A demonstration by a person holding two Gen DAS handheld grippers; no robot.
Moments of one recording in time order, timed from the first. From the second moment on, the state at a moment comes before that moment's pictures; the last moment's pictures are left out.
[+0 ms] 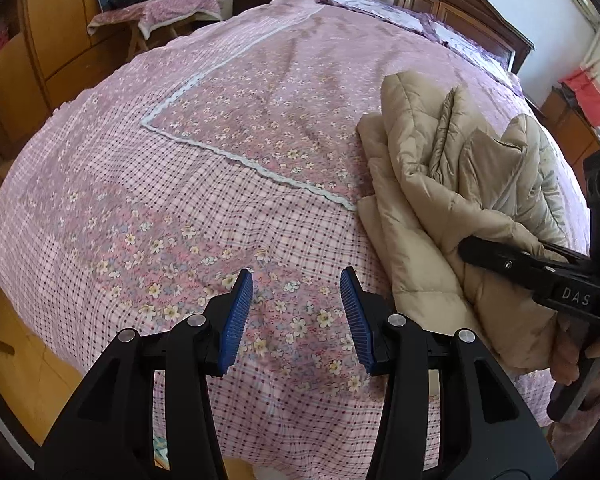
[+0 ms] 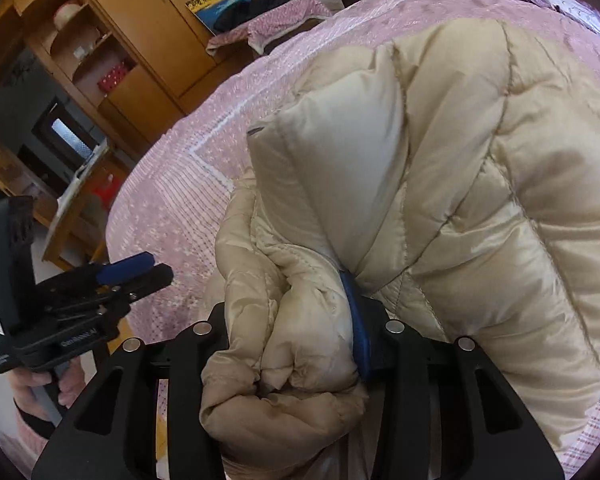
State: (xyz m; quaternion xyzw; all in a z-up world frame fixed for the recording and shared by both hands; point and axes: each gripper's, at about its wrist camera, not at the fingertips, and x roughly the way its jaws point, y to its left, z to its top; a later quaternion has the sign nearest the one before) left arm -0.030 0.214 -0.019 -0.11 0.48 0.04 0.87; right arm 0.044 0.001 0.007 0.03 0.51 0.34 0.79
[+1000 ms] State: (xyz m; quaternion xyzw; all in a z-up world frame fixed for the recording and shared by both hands) left arm 0.059 0.089 0.069 -0.01 0.40 -0.07 0.92; right arm 0.014 -0.174 0.040 0.21 0.42 0.16 0.87
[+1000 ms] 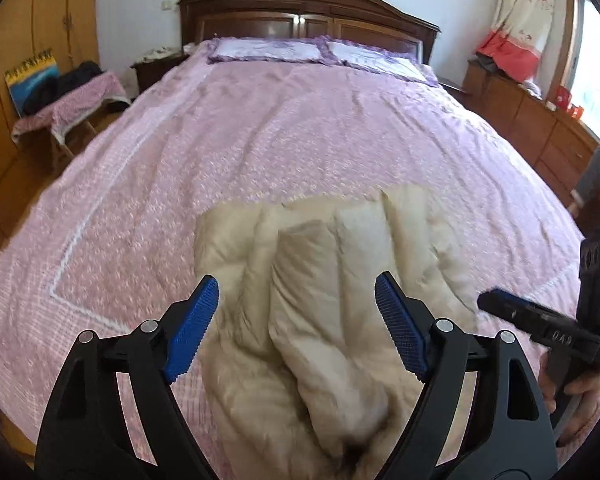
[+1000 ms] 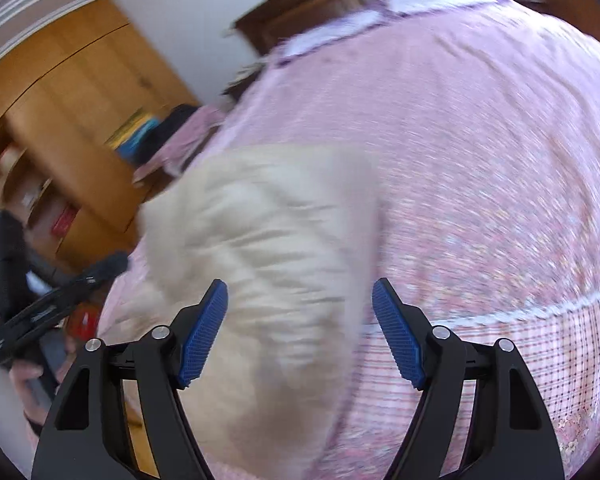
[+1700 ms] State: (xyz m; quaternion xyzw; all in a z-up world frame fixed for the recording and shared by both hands) left arm 0.026 0.206 -0.012 -0.20 0.48 -0.04 0.86; right arm 0.050 -0.070 0.015 0.05 0.44 0.26 0.86
